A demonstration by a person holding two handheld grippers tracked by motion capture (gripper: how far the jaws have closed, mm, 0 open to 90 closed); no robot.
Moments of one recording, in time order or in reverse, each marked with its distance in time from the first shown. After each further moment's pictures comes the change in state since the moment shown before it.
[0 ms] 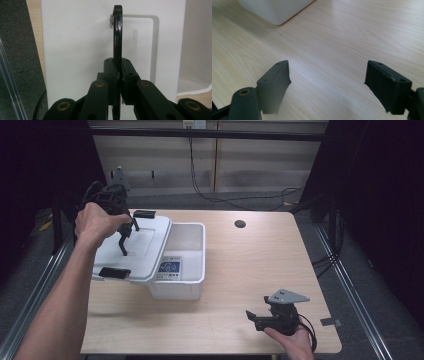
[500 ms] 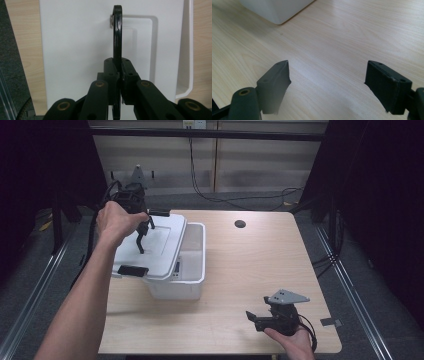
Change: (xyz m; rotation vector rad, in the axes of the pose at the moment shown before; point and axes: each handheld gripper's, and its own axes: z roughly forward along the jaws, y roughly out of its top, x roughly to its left) left arm -0.041 0.008 0.005 -0.020 -0.019 0.013; right arm 0.000 0.000 -0.001 0.003 0.002 -0.006
